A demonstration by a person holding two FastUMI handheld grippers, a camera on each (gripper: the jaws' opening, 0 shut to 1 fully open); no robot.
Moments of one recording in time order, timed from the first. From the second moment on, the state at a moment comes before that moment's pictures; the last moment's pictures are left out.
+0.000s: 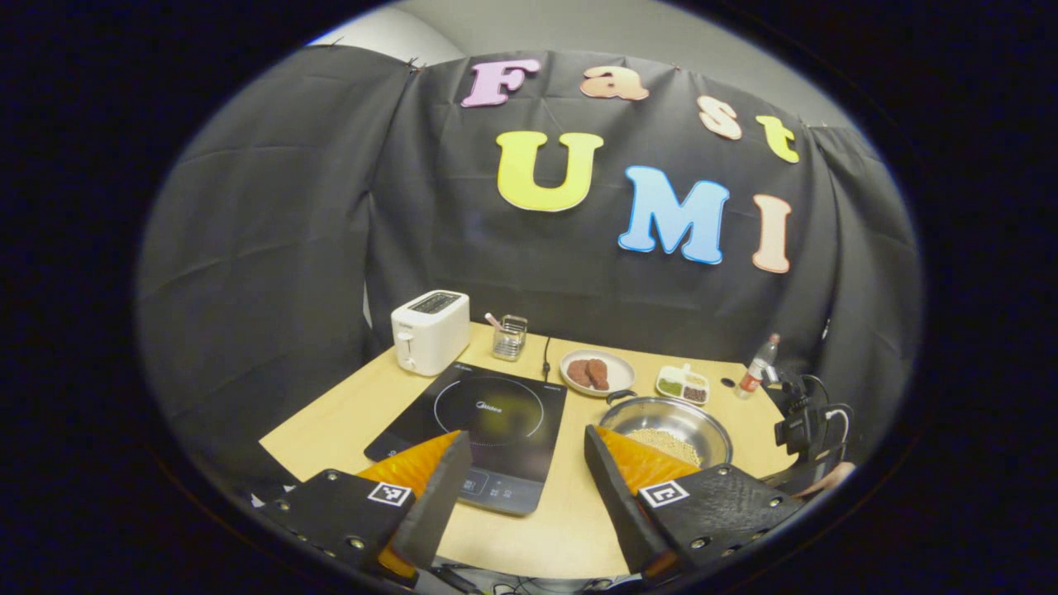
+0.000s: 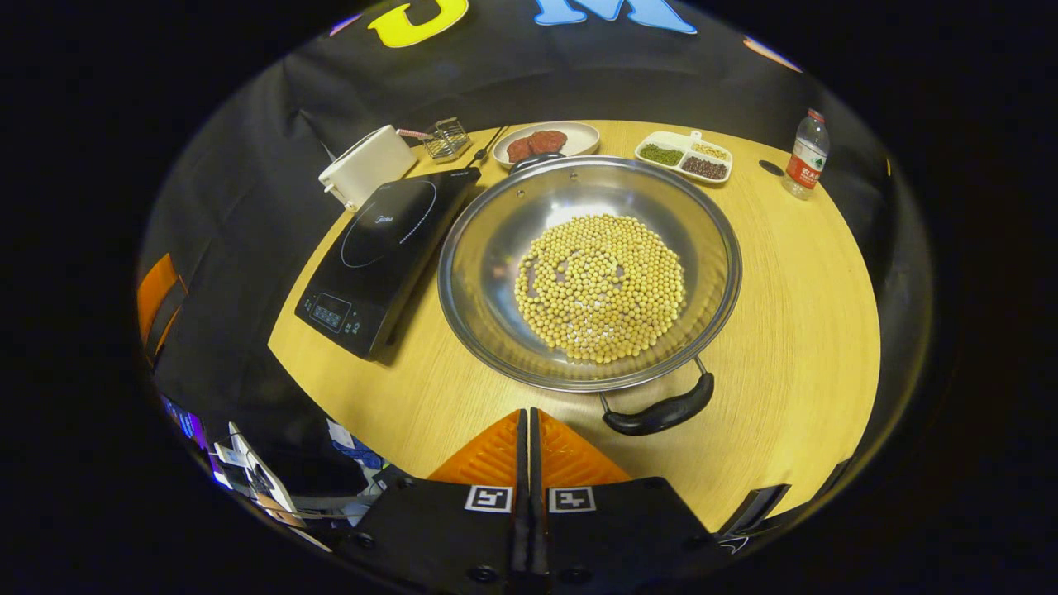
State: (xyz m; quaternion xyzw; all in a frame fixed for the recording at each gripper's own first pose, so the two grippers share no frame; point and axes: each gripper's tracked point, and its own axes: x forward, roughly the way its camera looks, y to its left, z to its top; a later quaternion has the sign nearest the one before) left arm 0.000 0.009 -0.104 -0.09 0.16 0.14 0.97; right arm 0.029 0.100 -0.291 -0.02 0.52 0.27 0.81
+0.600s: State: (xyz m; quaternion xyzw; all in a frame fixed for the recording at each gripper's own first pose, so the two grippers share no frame) left arm 0.009 -0.008 -0.120 -0.15 0.18 0.17 0.96; right arm 0.049 0.091 -0.323 -0.02 0.54 0.26 0.80
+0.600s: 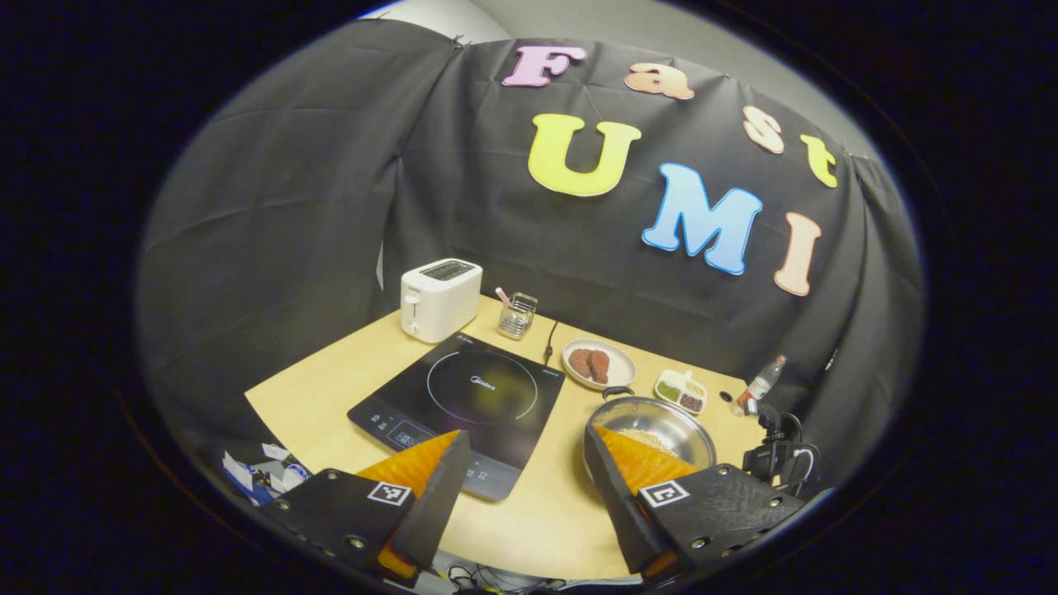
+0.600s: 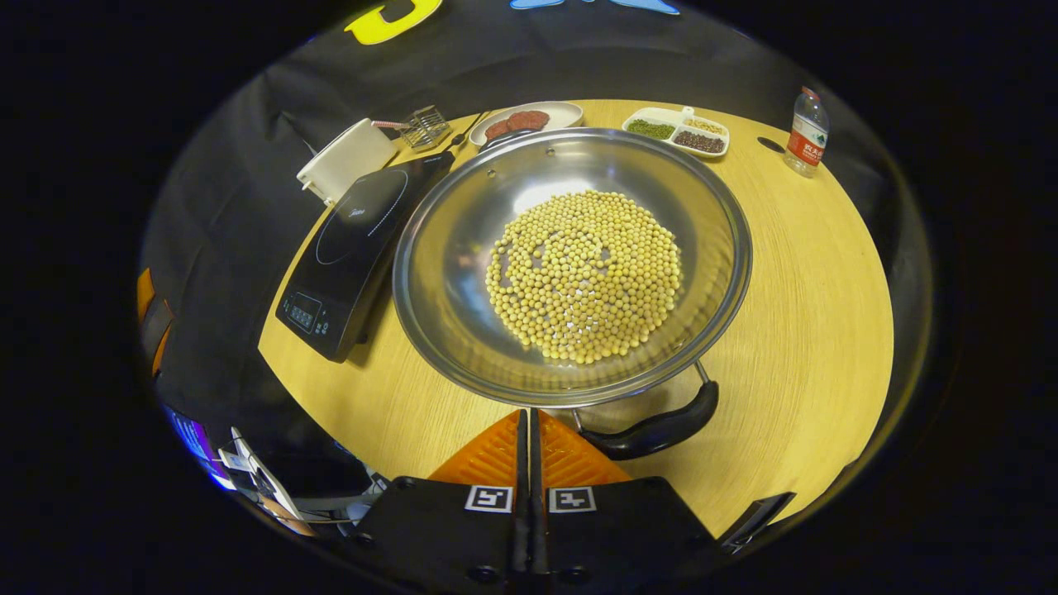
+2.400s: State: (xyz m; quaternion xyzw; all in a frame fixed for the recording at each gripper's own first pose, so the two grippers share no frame) left arm 0.081 -0.131 -0.101 -0.04 0.17 0.13 0.98; right arm 0.158 -0.025 -0.324 -0.01 0.46 0.20 0.87
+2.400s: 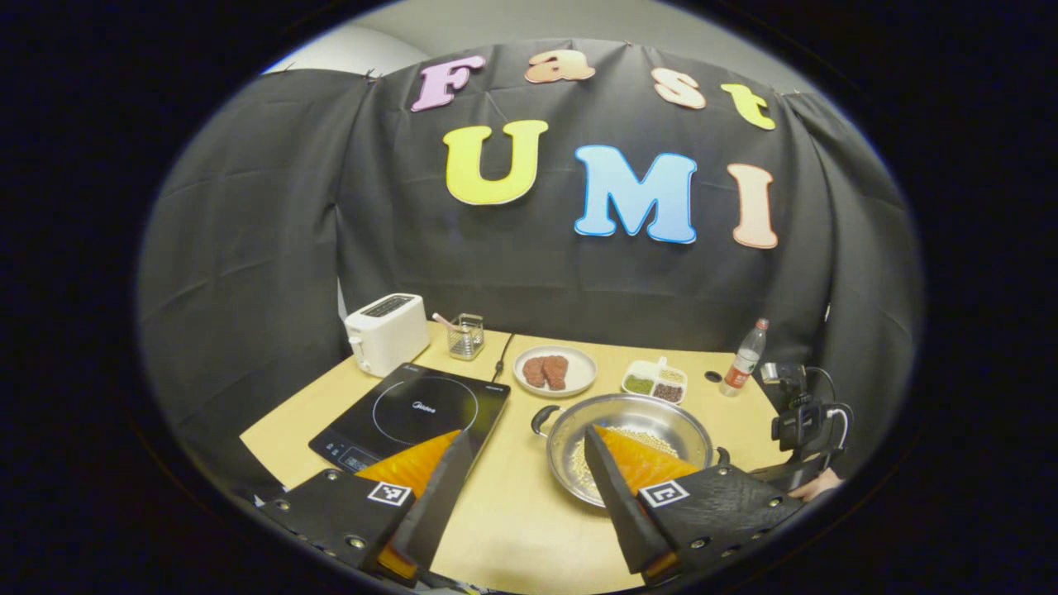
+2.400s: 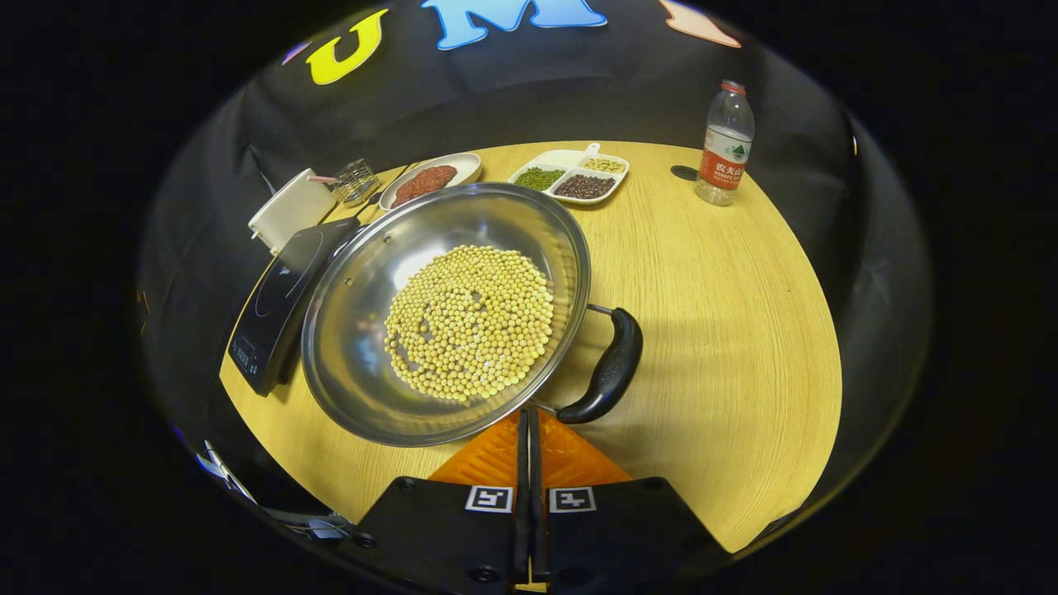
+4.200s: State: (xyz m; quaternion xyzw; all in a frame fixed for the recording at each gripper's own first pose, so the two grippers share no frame) left arm 0.231 -0.078 -0.198 -0.08 0.26 0.00 0.96; right arm 0.245 -0.038 -0.250 0.09 0.38 0.11 0.92
